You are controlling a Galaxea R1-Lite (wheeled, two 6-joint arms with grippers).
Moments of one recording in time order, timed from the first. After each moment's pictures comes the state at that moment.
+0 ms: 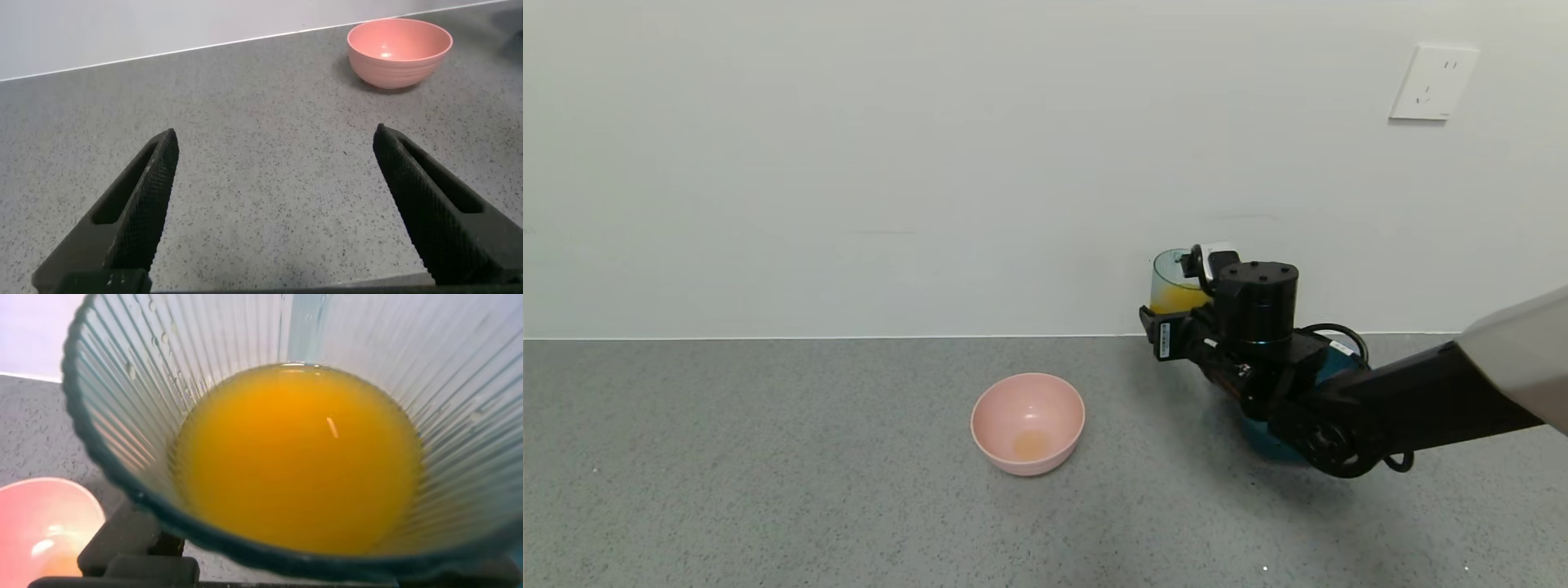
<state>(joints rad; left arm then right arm) 0.00 0.00 0.00 0.00 -0.05 0.09 0.53 2.10 -1.15 -0.78 -0.36 0.07</state>
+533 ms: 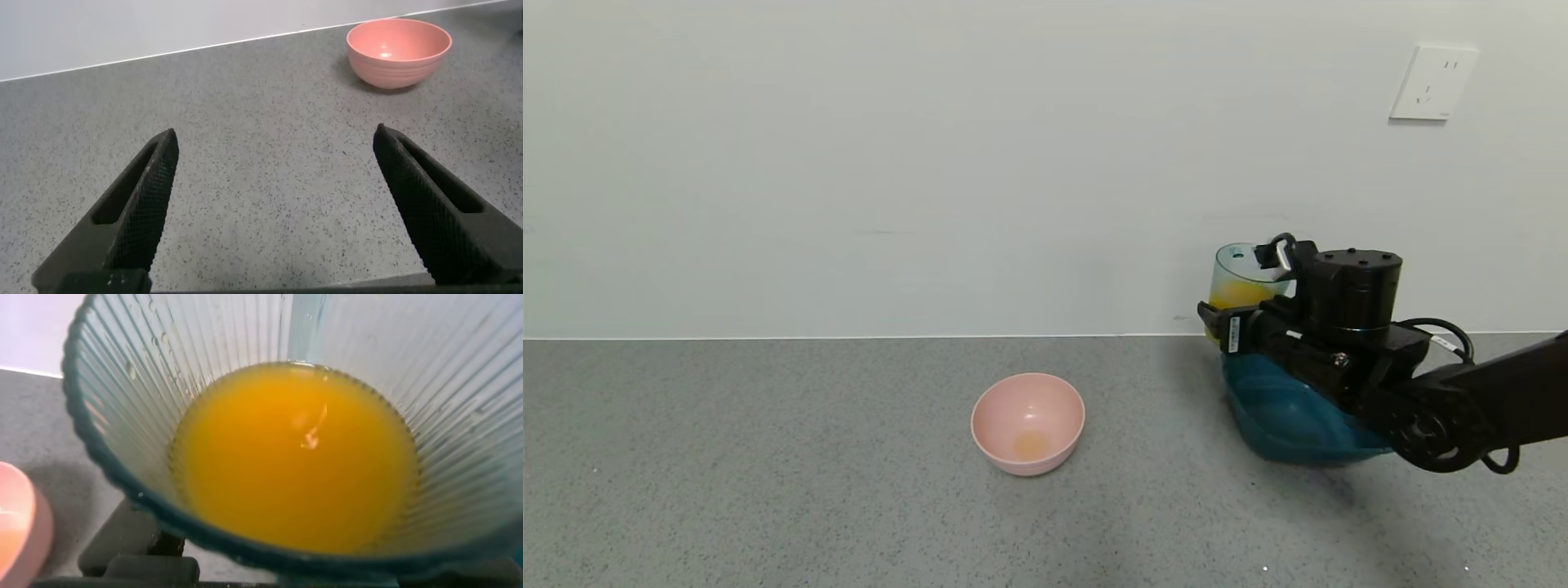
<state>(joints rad) 0.00 0.00 0.00 0.00 -0.05 0.09 0.36 1.97 -0.99 -0.80 -0.21 0.03</state>
